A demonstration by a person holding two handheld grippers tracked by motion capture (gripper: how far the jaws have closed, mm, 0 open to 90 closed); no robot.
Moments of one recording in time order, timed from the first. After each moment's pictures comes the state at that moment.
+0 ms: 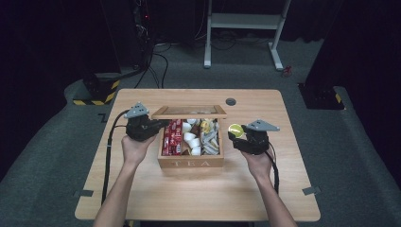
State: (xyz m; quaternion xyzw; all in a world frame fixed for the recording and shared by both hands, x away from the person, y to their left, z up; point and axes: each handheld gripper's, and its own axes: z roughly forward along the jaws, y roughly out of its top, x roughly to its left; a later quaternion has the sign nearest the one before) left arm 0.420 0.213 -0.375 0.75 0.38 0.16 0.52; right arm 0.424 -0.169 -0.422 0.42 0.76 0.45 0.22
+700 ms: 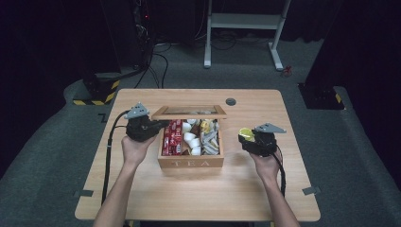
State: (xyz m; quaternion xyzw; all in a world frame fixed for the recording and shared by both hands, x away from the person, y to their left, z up) left arm 0.419 0.212 -0.376 0.75 0.38 0.17 0.51; right arm 0.433 -0.198 -0.448 0.47 0.75 0.41 0.22
